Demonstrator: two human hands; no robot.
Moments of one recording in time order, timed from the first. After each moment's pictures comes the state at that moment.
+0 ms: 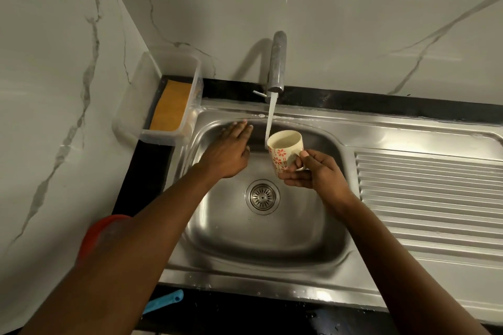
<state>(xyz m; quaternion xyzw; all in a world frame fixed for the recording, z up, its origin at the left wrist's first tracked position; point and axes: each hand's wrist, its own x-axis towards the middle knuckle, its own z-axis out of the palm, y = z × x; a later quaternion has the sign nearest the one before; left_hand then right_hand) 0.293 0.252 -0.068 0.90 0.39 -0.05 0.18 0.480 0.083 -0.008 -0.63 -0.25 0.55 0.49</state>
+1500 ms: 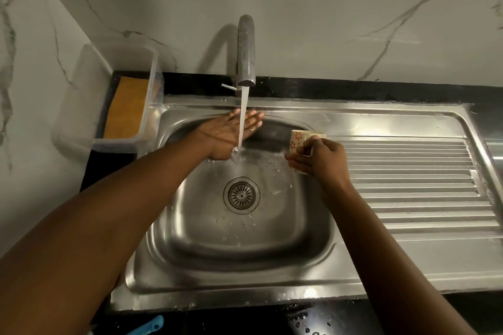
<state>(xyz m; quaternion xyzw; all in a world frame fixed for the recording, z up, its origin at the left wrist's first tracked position) 0.354 0.302 -0.085 0.98 0.08 -0.18 -0.01 0.503 0.087 -0.009 -0.74 -0.08 0.40 0.53</state>
